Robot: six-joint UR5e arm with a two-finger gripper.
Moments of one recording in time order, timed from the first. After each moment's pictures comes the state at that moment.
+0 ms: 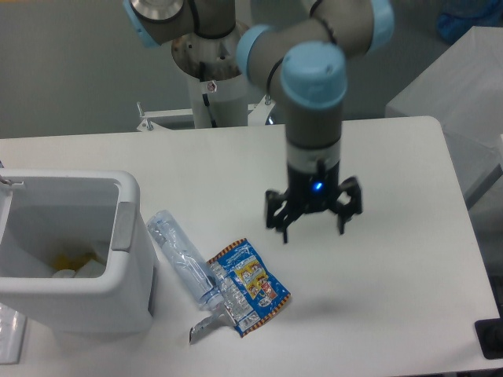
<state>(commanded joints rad) 2.41 -1.97 -1.56 -0.91 1.50 0.21</state>
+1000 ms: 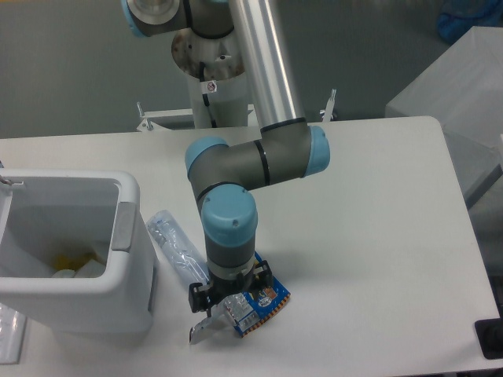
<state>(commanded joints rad) 2.26 -2.19 -1.50 -0.89 1.52 -0.13</state>
